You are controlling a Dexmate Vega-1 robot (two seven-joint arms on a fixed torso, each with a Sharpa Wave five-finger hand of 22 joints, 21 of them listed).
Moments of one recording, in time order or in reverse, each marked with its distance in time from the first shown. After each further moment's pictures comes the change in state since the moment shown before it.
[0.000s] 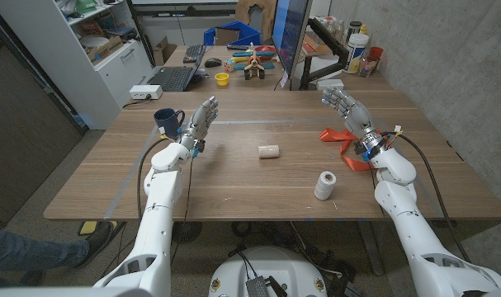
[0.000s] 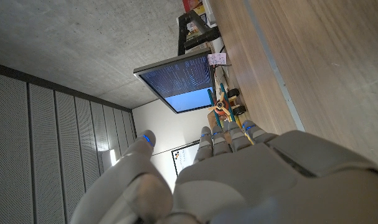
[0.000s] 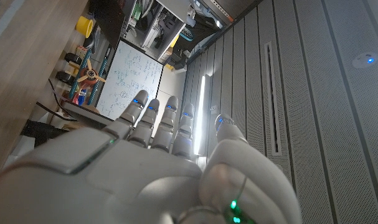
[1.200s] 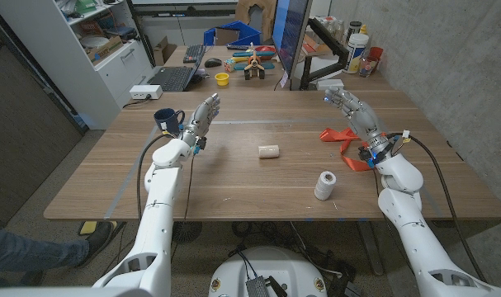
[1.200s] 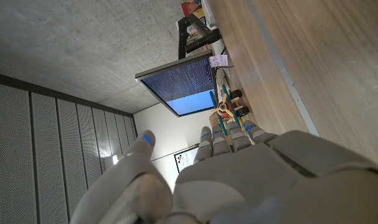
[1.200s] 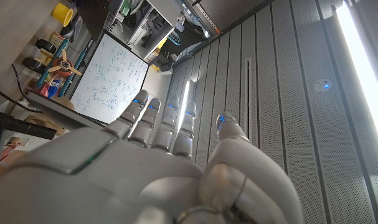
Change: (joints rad) left arm -0.002 0.001 0.017 -0.033 0.028 0.023 0.006; left_hand 0.000 0.000 -0.007 -0.001 0.000 0.000 0.000 0.000 0.000 0.004 -0.004 0.000 0.000 0.000 0.000 0.000 0.000 0.000 0.000 -0.008 0.000; right arm -0.086 -0.016 -0.002 -0.104 0.003 0.124 0.013; right_hand 0.004 -0.004 0.007 -0.007 0.004 0.031 -0.012 0.000 0.000 0.018 -0.010 0.000 0.000 0.016 0.002 -0.004 0.000 0.011 0.000 -0.022 0.000
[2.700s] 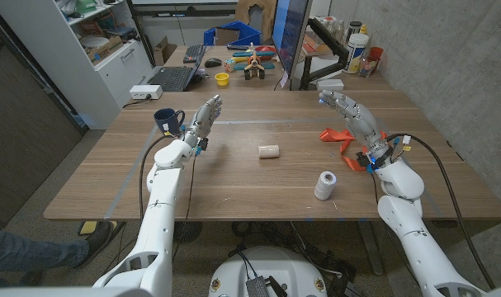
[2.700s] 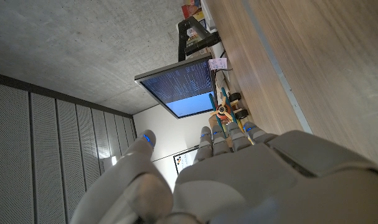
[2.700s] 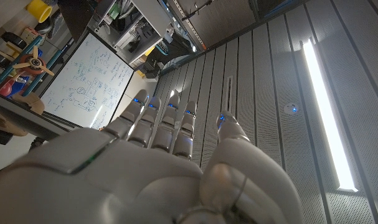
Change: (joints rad) left arm -0.008 -0.003 0.002 0.029 0.001 -0.015 -0.006; left_hand 0.004 0.004 -0.008 0.000 -0.007 0.000 0.000 0.000 0.000 0.000 0.000 0.000 0.000 -0.005 0.005 0.000 0.000 -0.011 0.000 -0.018 0.000; right arm -0.064 -0.022 -0.039 -0.073 -0.031 0.132 -0.009; right_hand 0.000 0.000 0.012 -0.012 0.000 0.018 -0.007 0.000 0.000 0.019 -0.009 0.000 0.000 0.020 -0.002 0.000 0.000 0.016 0.002 -0.022 0.002
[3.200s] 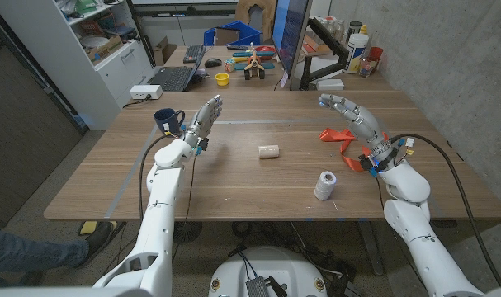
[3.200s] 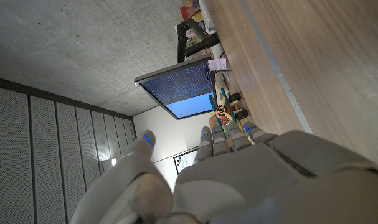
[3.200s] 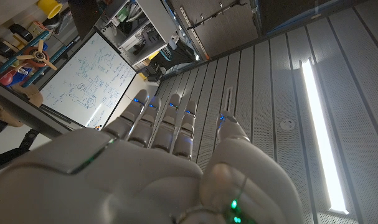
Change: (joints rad) left arm 0.007 0.001 0.004 -0.019 0.011 0.014 0.003; left_hand 0.000 0.000 0.000 0.000 0.000 0.000 0.000 0.000 0.000 0.000 0.000 0.000 0.000 0.000 0.000 0.000 0.000 0.000 0.000 0.000 0.000; right arm -0.043 -0.030 0.014 -0.053 -0.087 0.034 -0.060; right_hand 0.000 0.000 0.000 0.000 0.000 0.000 0.000 0.000 0.000 0.007 0.003 0.000 0.000 0.000 0.000 -0.004 0.000 0.000 0.000 -0.004 0.000
